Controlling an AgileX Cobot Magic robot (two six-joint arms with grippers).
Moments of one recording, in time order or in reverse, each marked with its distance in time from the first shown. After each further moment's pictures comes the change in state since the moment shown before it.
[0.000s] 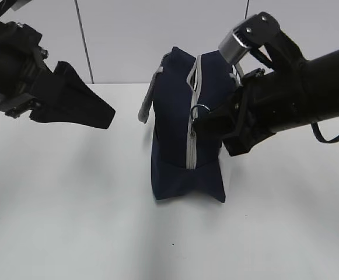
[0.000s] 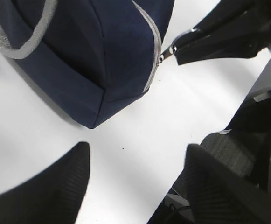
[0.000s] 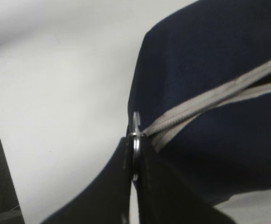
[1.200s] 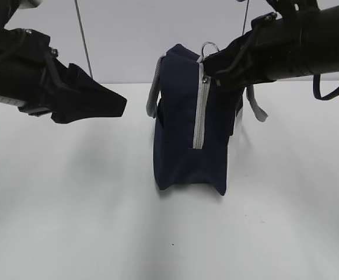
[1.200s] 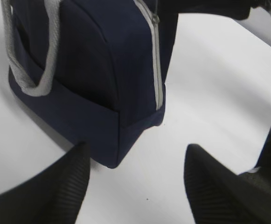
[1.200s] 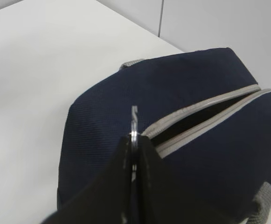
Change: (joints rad) left arm 0.000 0.000 0.118 -0.252 -0.227 0.363; right arm 0.000 0.002 -0.092 0.061 -0.259 0.032
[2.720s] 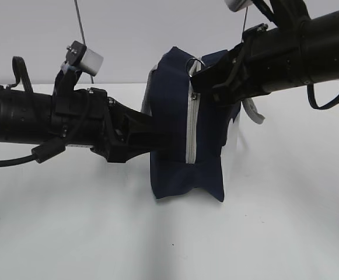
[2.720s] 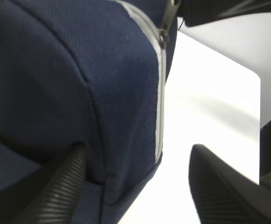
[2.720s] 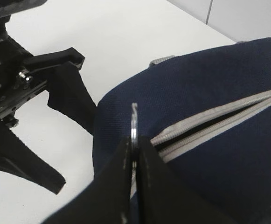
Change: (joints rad) left arm 0.000 0.341 0.110 -0.796 0.127 0.962; right arm 0.000 0.000 0.000 -0.008 0.162 0.002
